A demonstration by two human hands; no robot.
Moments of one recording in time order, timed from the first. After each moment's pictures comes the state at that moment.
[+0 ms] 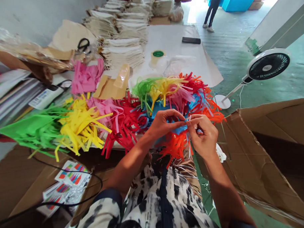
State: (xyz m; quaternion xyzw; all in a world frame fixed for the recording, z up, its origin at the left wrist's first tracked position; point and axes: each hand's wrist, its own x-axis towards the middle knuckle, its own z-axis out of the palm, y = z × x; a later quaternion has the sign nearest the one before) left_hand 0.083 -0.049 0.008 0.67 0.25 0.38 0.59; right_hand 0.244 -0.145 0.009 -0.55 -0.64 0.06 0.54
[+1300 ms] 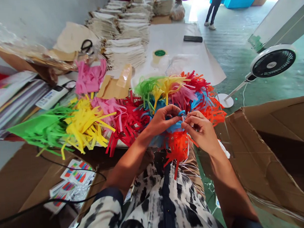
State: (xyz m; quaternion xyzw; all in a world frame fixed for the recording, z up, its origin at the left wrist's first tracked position) left_hand 0.068 -0.036 0.003 0.66 0.23 0.35 0.62; right_hand 0.247 -0.137 0.014 -0.56 -0.63 0.26 0.47
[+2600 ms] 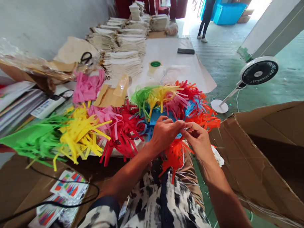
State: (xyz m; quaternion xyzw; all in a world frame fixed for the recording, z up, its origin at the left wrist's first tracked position) left_hand 0.088 -0.064 0.005 0.88 0.27 0.34 0.20; right_hand 0.243 -0.145 -0.002 -0.56 -0.41 0.44 0.57
